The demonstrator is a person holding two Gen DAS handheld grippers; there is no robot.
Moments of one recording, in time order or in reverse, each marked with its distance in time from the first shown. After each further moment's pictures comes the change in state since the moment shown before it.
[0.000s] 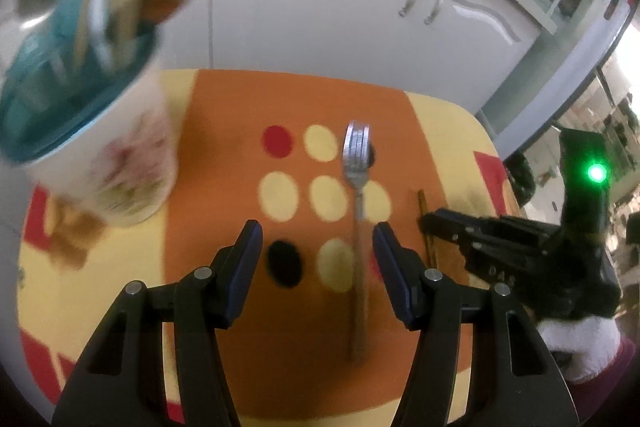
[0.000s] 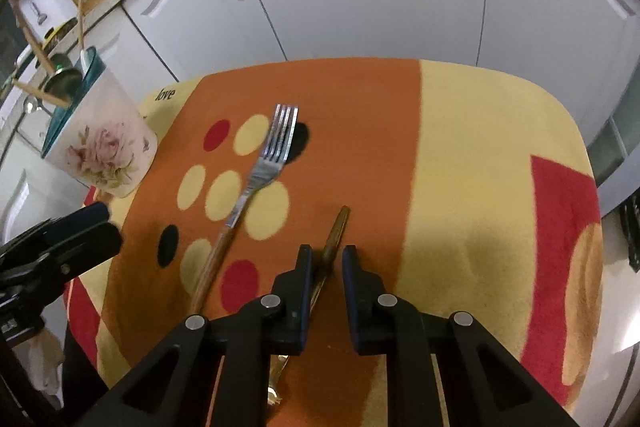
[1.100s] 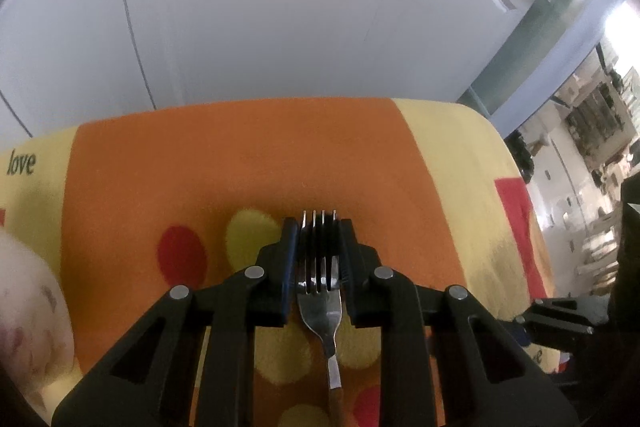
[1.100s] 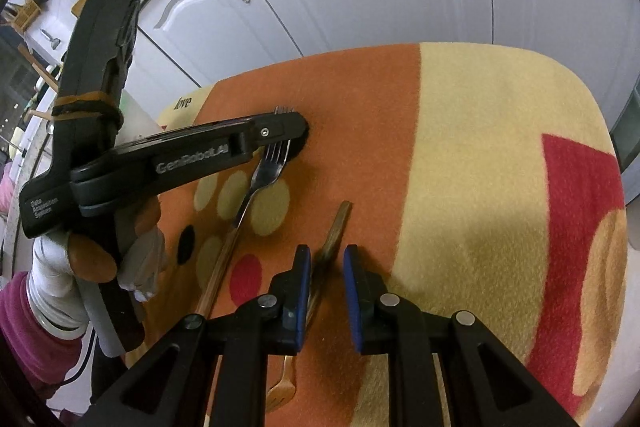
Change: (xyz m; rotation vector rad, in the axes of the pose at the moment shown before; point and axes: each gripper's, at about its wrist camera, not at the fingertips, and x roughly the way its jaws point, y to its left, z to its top) left arm 0.102 -0.024 0.068 0.099 0.075 -0.063; right arm -0.005 -0.020 -0.006 0.053 0.025 0.143
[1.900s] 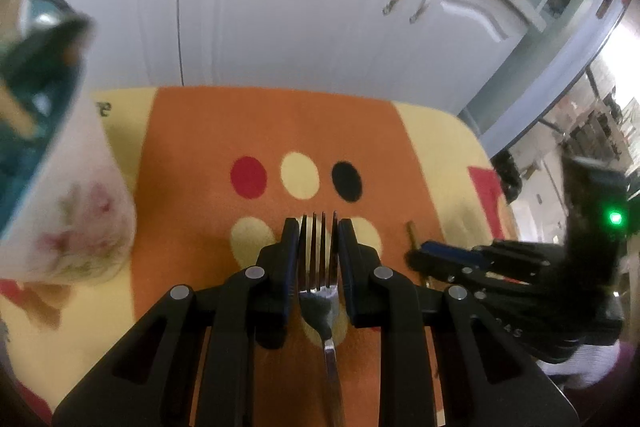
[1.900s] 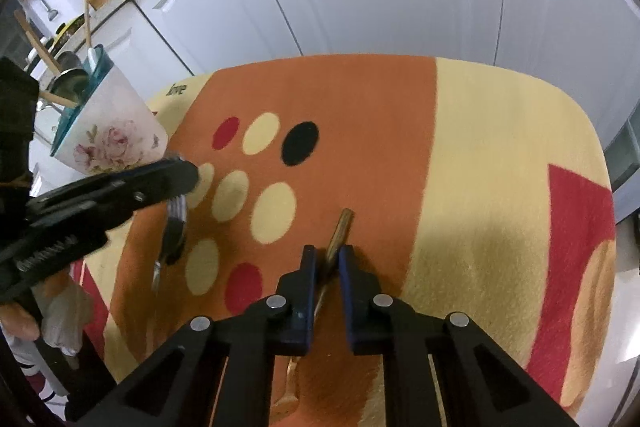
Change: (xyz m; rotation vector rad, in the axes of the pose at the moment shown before) left arm -0.081 0.020 -0.047 -0.076 -0.079 -0.012; right arm 0.008 0.021 0.009 -0.083 0.006 -0.081
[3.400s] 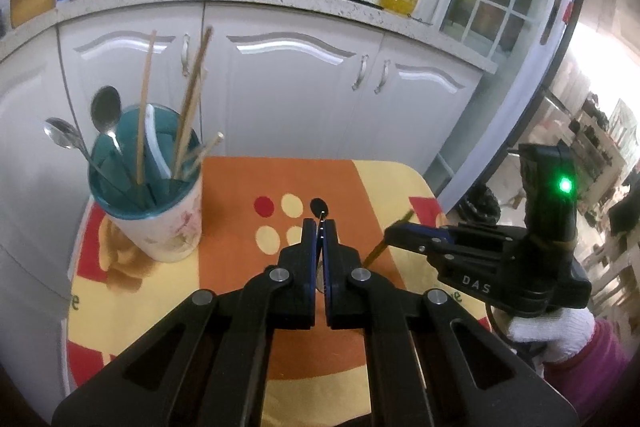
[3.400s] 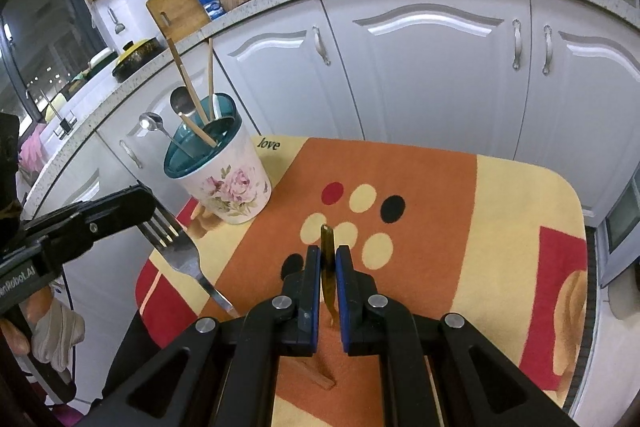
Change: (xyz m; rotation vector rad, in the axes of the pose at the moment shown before) left arm -0.155 -0.021 -0.038 0.061 -0.241 0.004; right arm -0.094 0.065 -0.014 -0.112 -0.233 0.084
